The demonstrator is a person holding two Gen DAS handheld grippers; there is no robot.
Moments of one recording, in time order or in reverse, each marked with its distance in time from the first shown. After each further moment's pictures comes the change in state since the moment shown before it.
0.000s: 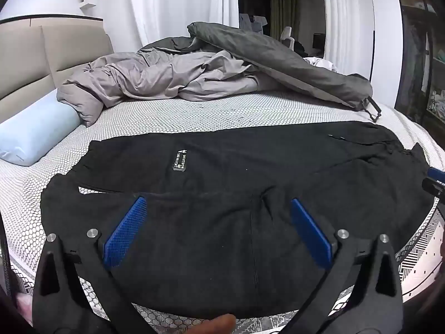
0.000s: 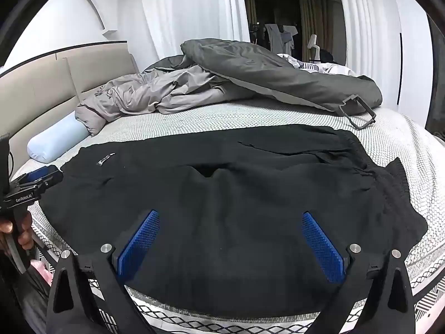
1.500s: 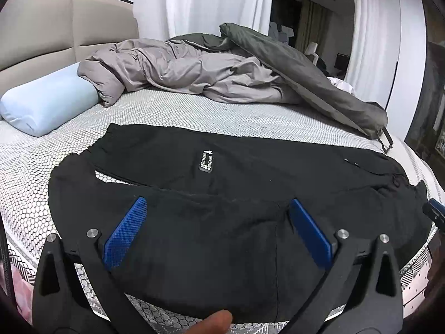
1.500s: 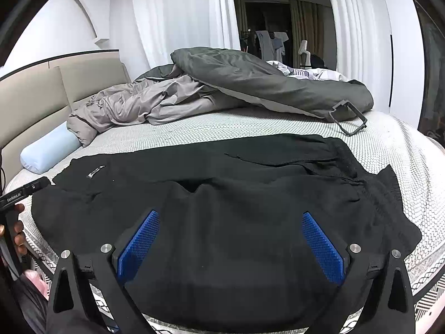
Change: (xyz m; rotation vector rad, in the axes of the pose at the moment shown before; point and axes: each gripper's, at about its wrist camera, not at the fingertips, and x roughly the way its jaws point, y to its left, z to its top) left arm 0.000 0.052 0.001 -0.180 -0.013 0.040; right arm -0.002 -0.002 0.012 0.004 -0.053 -0.052
